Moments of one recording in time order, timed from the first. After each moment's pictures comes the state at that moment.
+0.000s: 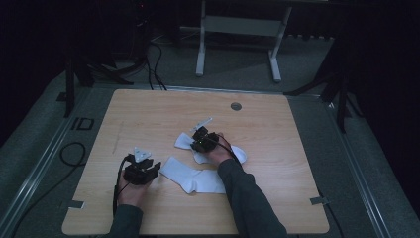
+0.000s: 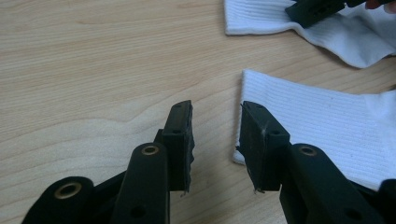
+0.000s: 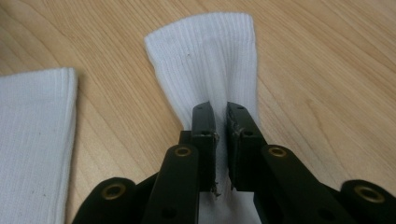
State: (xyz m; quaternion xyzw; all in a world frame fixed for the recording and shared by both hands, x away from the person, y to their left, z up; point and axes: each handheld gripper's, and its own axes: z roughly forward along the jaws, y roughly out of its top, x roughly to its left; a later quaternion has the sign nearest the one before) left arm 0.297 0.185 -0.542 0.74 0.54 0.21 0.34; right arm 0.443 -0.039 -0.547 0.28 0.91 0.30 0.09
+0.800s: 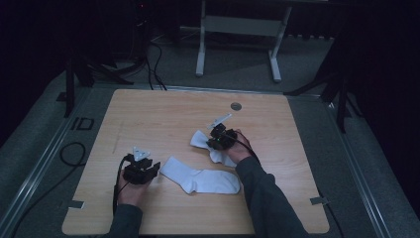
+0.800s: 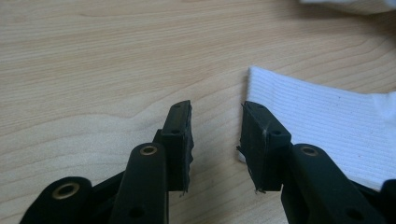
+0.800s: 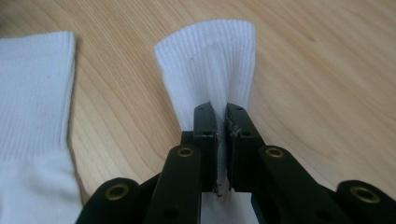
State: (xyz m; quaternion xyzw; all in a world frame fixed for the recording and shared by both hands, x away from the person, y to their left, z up) left arm 0.299 0.188 -0.545 0.74 0.55 0.20 0.34; right arm 0.436 -0.096 -0.512 0.28 0.91 0.29 0.10
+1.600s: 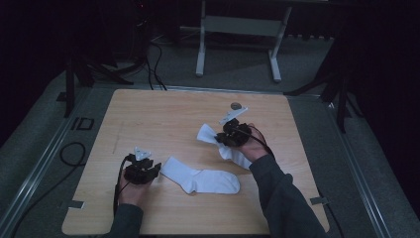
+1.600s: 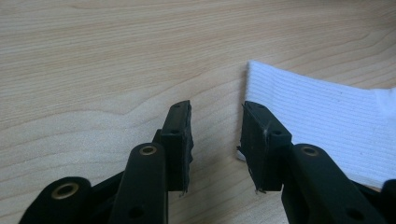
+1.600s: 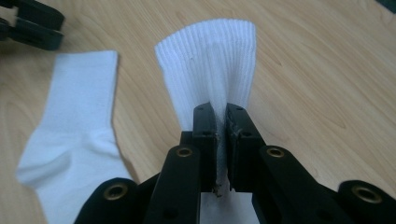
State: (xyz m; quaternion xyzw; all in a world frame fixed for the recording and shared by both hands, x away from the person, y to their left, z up) left arm 0.301 0.186 -0.547 0.74 0.55 0.19 0.33; right arm 0.411 -0.127 -0.452 0.26 0.90 0.33 0.11
